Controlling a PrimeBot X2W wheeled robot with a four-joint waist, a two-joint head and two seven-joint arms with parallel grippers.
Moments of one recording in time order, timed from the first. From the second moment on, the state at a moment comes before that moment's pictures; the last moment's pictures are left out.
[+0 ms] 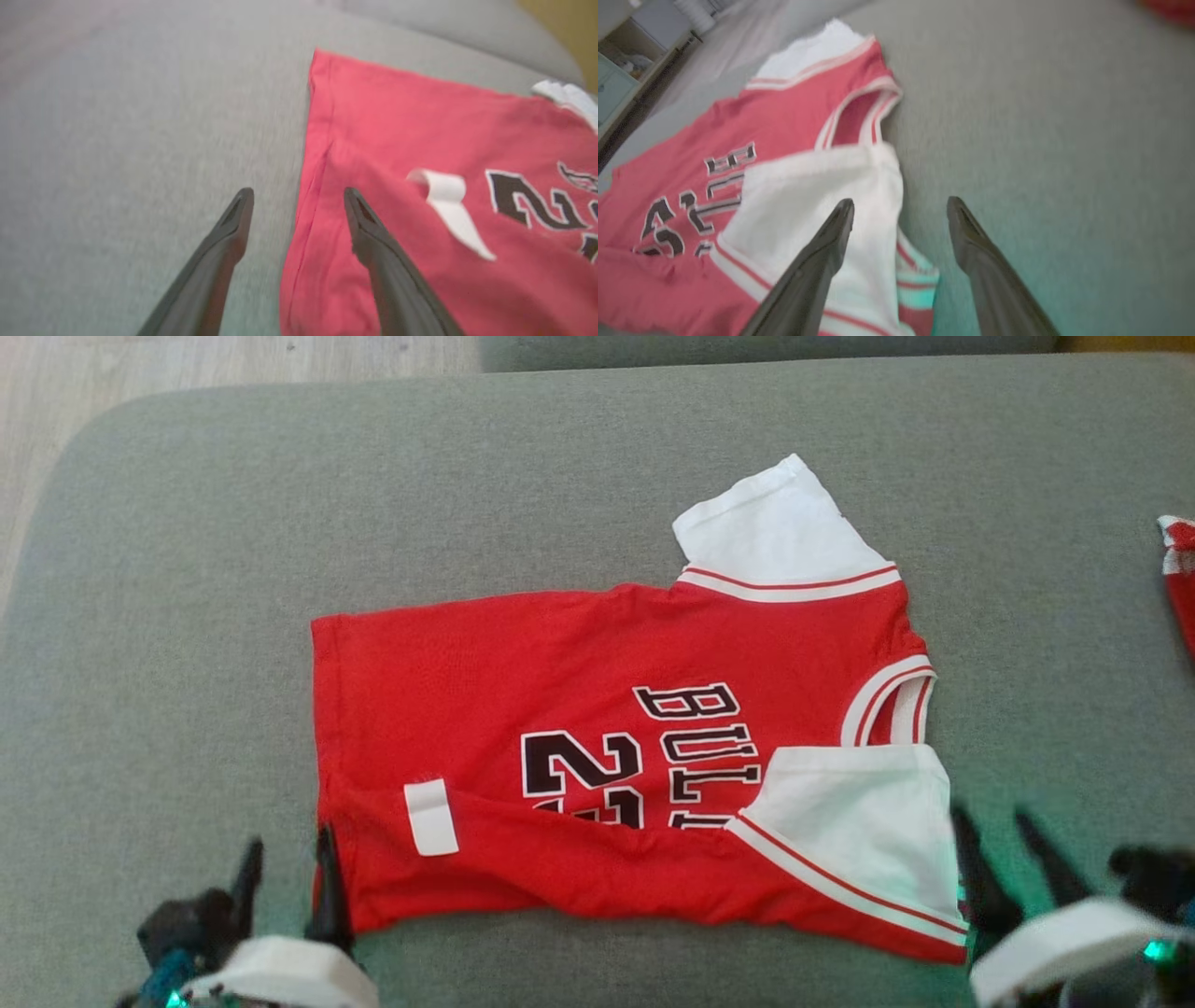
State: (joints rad) left arm 0.08 0.34 -0.40 0.05 -0.68 0.36 -0.03; right arm 0.22 -0.07 -0.06 -0.02 0.40 0.13 0.20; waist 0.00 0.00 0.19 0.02
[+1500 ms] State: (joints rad) left arm -0.60 0.34 -0.43 0.61 -0.72 0.12 0.27; right arm -0.08 -0.11 0.00 -0.22 0.30 0.13 0.10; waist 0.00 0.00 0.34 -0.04
